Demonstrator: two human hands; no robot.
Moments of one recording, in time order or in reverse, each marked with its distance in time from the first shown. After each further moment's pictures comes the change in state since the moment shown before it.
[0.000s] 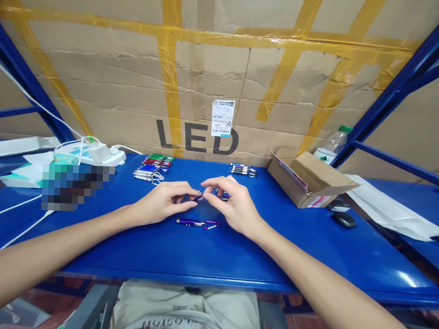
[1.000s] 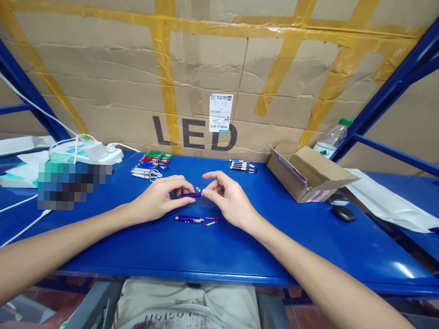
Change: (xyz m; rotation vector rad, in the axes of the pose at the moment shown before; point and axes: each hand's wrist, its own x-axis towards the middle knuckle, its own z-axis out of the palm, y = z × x) left_hand 0.000 -0.002 0.000 0.067 0.075 0.010; right_hand 0.003 0.009 0.012 0.309 -0.091 0.251
